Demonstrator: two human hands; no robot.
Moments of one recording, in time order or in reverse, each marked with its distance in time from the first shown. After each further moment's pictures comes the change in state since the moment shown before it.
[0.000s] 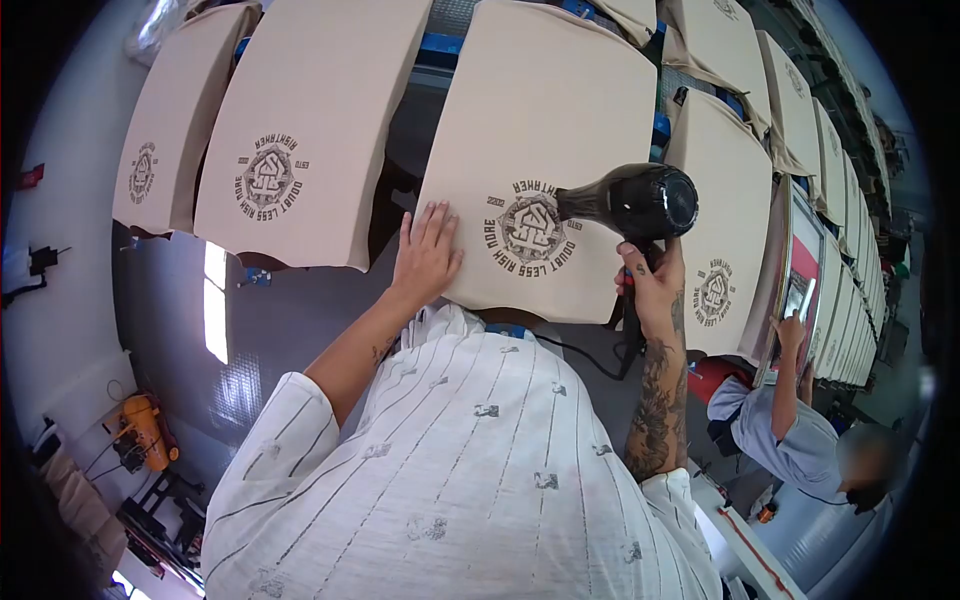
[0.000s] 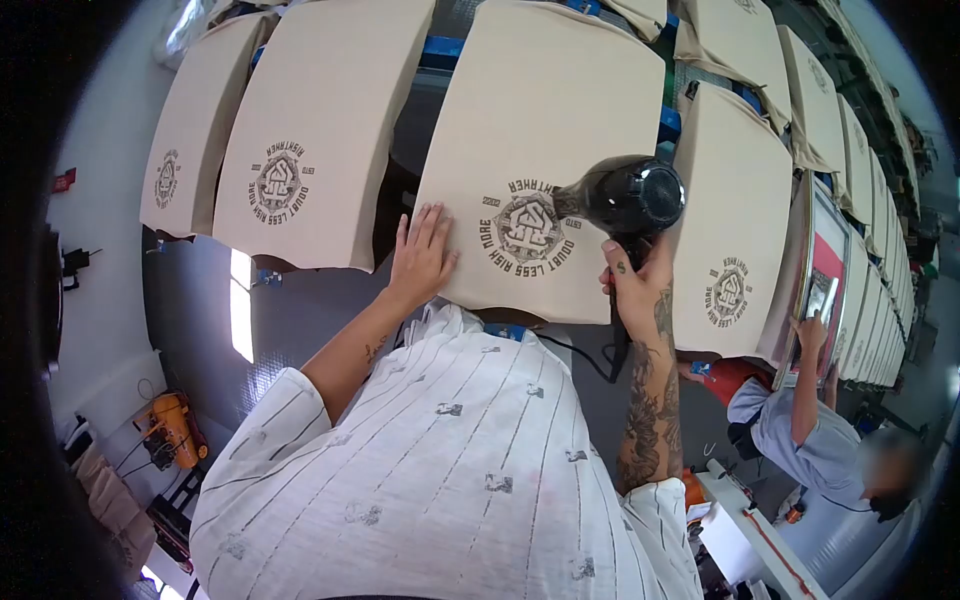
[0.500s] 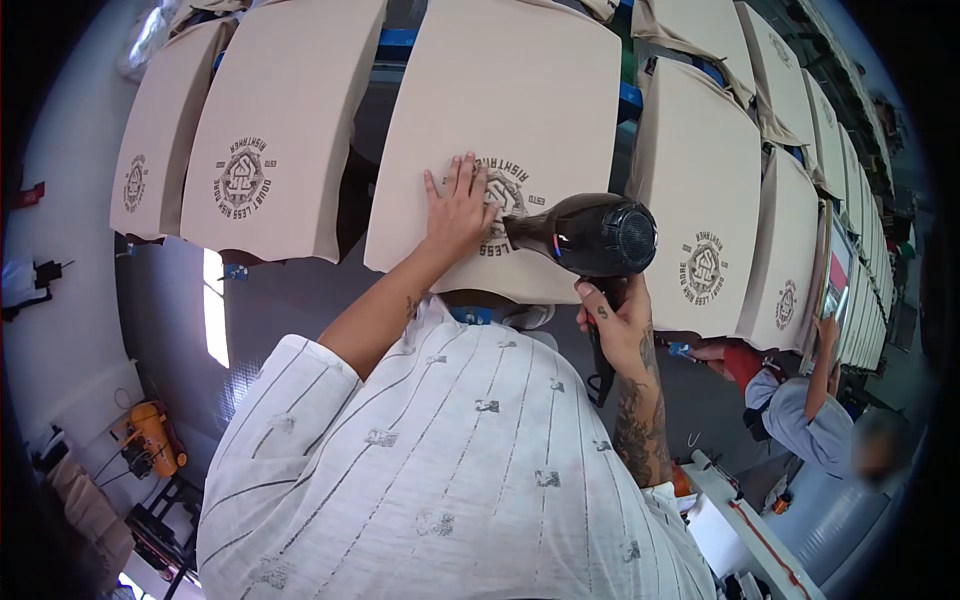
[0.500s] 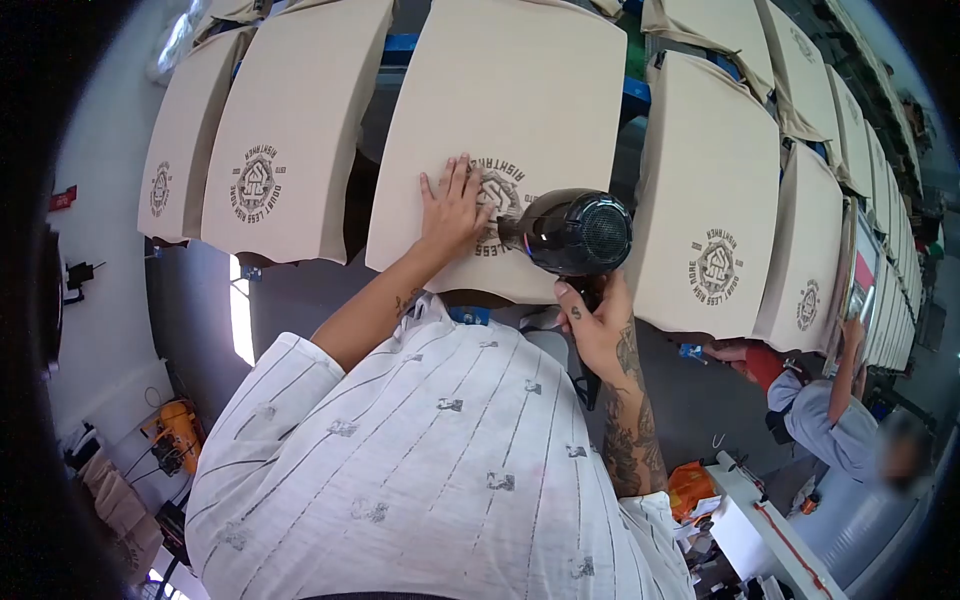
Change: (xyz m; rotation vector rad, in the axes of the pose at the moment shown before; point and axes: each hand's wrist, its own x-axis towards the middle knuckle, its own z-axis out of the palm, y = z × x) left_hand 0.076 0.087 0.057 0.058 0.042 -0.030; right_hand -0.060 0.039 -0.047 0.083 -0.154 0.075
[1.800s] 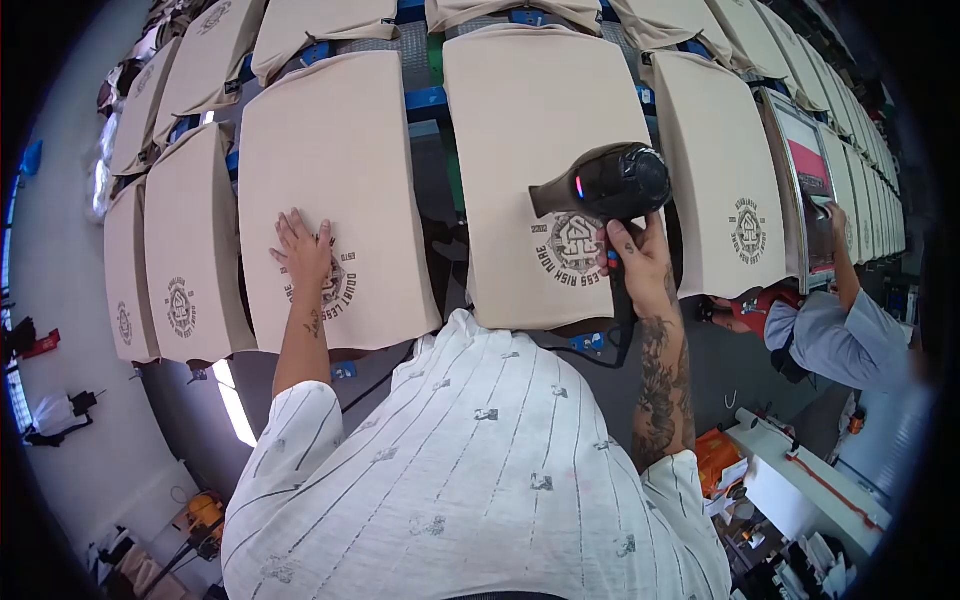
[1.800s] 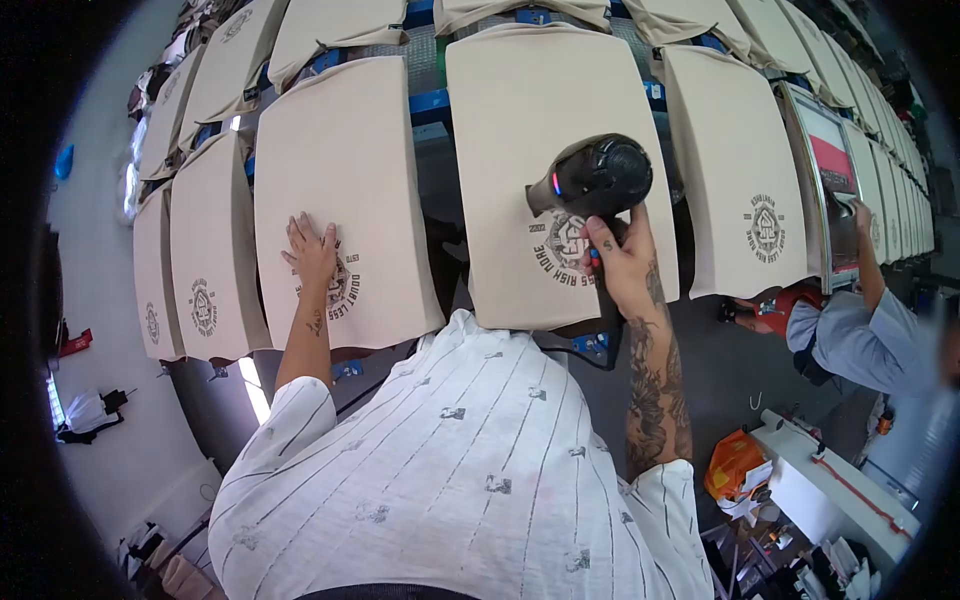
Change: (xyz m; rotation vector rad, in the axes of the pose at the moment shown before) left_hand 0.079 0.058 0.035 0.218 -0.058 -0.458; right_hand 0.047 0.015 -0.334 0.238 0.273 -0.120
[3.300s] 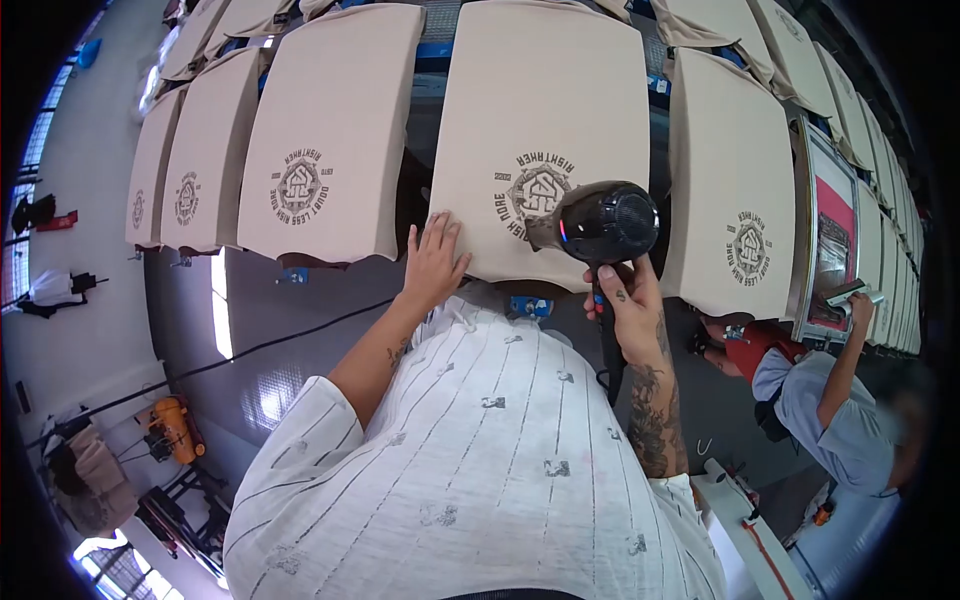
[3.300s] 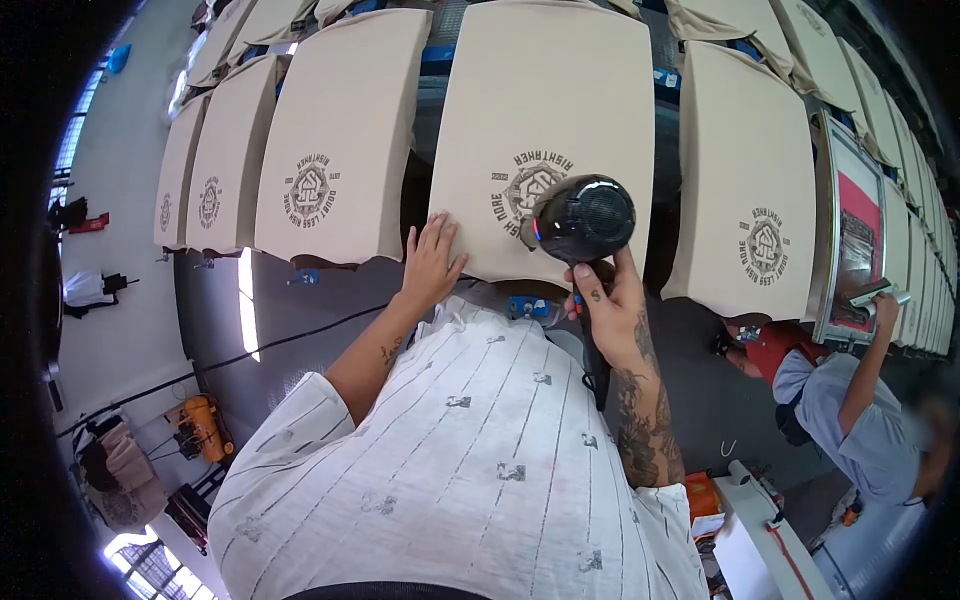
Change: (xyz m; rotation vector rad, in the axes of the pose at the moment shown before) left_hand -0.262 0.220 0.003 -0.181 -0.094 0.508; right_hand -0.074 0.015 -0.125 0.004 -0.293 0.148
